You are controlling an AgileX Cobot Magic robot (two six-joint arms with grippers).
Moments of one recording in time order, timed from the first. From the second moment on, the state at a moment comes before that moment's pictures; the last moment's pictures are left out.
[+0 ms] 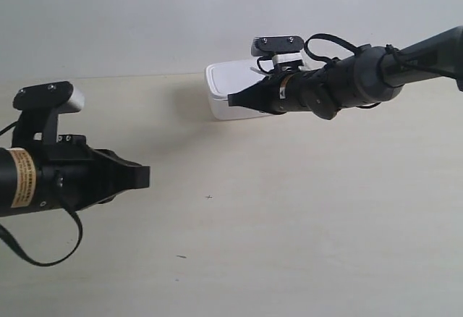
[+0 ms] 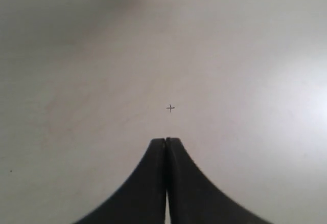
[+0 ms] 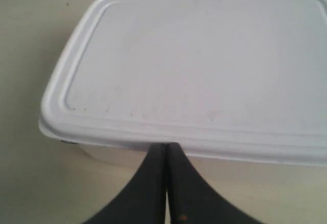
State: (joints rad) left arm -0.39 1.43 -0.56 0.82 -0.16 -1.18; right arm 0.38 2.29 -1.48 -0.35 -0.11 0.50
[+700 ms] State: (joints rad) left arm -0.39 1.11 -0.34 0.82 -0.13 -1.18; right arm 0.41 2.36 -1.53 -0.37 -0.11 0.50
